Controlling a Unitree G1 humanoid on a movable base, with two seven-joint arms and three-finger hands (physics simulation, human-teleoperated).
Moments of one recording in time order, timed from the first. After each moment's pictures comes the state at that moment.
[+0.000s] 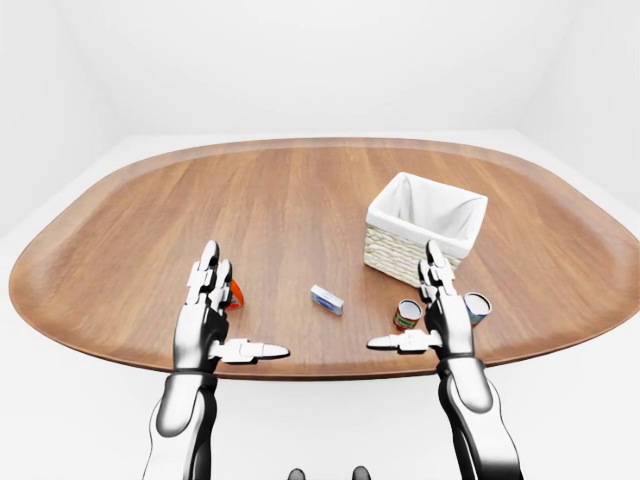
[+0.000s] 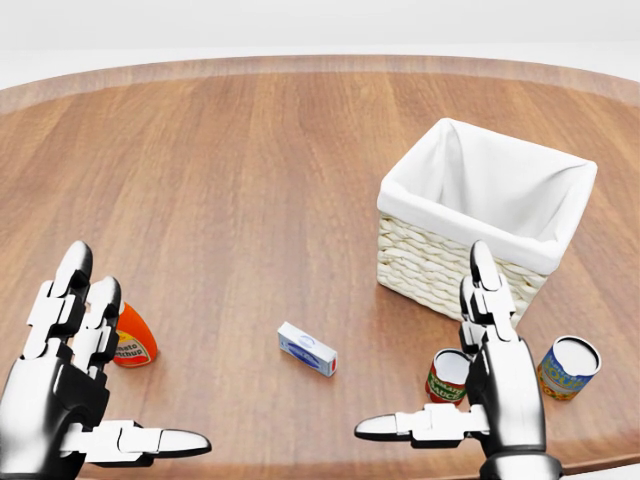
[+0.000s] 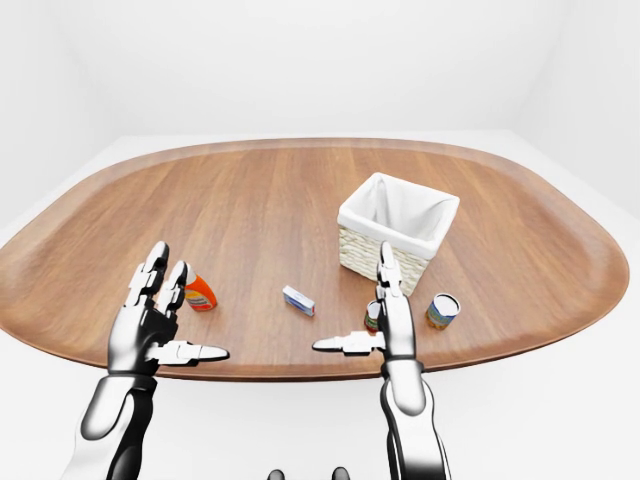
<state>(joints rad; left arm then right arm) 0.20 0.00 0.11 -0.43 -0.11 0.09 -0.16 0.17 0.00 0.03 -0.32 -0.08 0.05 -0.01</state>
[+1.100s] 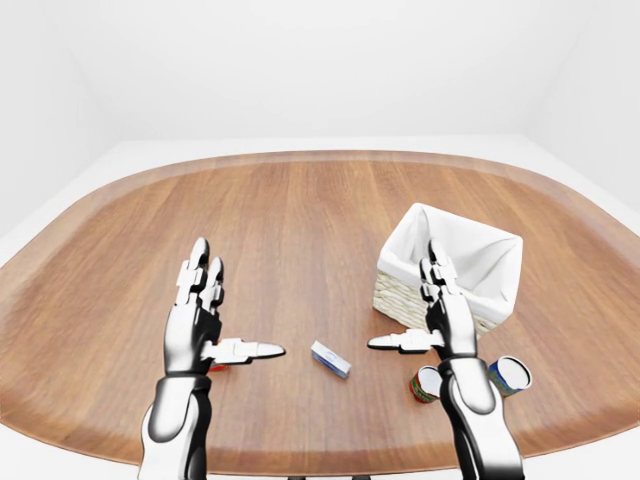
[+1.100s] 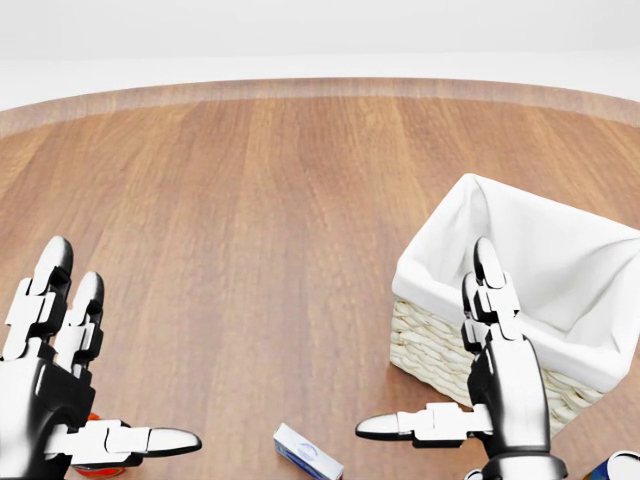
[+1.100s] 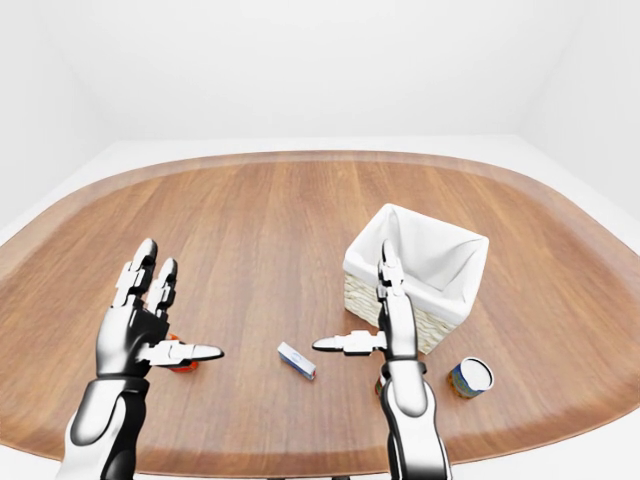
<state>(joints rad) 0.21 0.00 0.12 -0.47 -0.11 0.09 -0.15 0.17 0.00 0.03 -0.34 -0.07 0.06 -0.01</state>
